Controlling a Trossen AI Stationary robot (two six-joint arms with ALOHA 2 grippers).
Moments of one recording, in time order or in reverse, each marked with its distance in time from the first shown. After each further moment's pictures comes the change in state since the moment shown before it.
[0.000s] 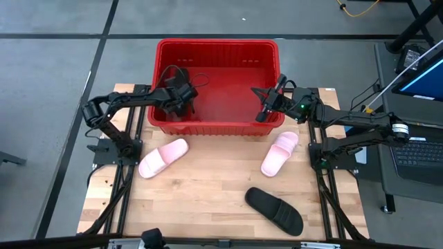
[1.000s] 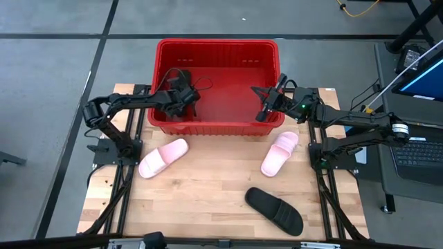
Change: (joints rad) left arm -0.048 -0.001 0.000 0.019 -0.110 0.080; right arm 0.000 0.000 0.000 0.028 0.000 -0.003
